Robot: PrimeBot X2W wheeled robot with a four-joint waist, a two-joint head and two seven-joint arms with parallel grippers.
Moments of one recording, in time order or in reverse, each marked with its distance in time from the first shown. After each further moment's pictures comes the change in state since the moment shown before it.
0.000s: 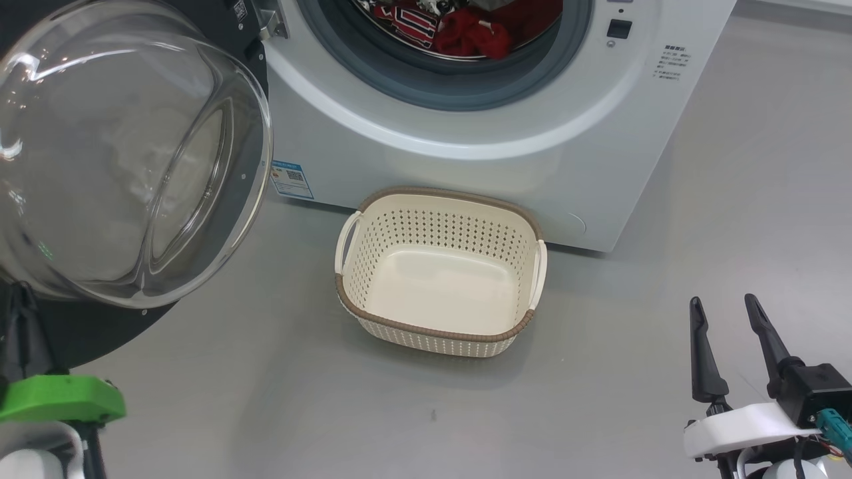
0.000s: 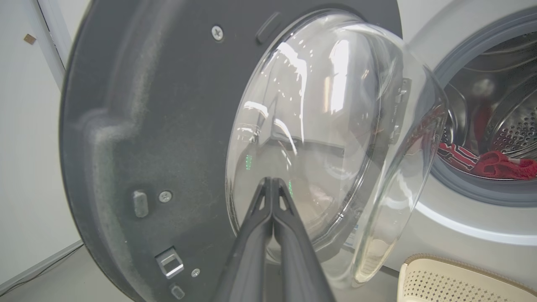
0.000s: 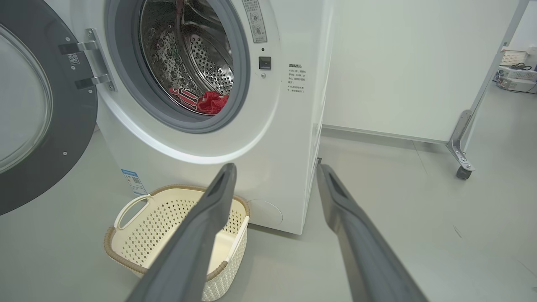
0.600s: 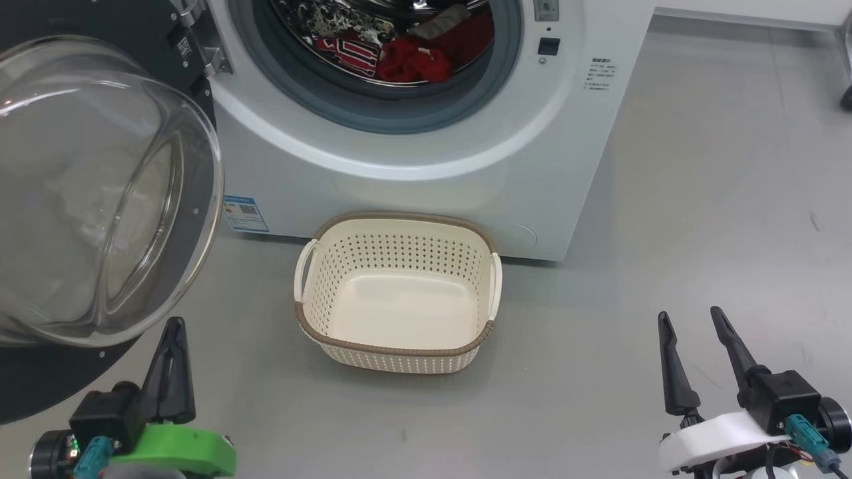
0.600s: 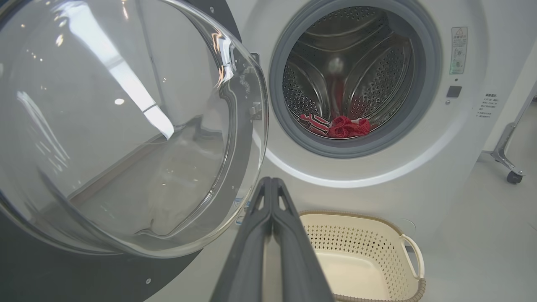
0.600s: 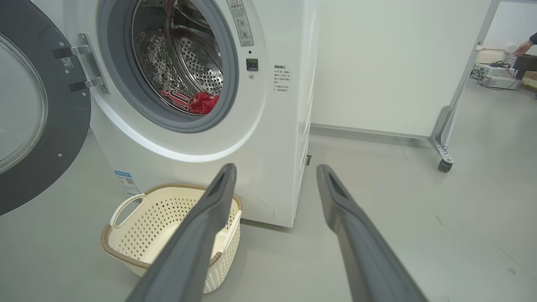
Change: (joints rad) left arm 0.154 -0.082 -0.216 -0.132 0.055 -0.070 0.008; right arm 0.000 0.022 0.047 0.033 -0.006 0.018 0.000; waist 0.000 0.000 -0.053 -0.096
